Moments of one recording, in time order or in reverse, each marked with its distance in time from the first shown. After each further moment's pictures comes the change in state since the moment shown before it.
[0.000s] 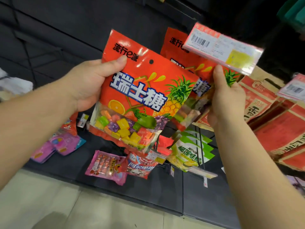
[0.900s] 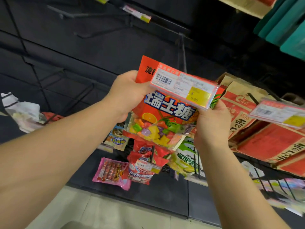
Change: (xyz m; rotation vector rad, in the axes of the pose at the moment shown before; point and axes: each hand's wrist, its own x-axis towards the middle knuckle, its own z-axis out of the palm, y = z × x) left_hand 0.027 0.035 0.110 0.287 0.239 -0.016; right_hand -0.008 -0.025 -0.011 0.068 -0.079 0.070
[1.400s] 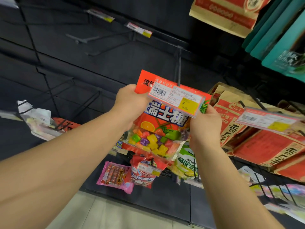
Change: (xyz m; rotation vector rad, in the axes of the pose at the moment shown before) left_hand -0.020 0.014 0.007 0.089 0.139 -0.078; right_hand 0.000 -0.009 -0.001 -0.099 -0.010 0.093
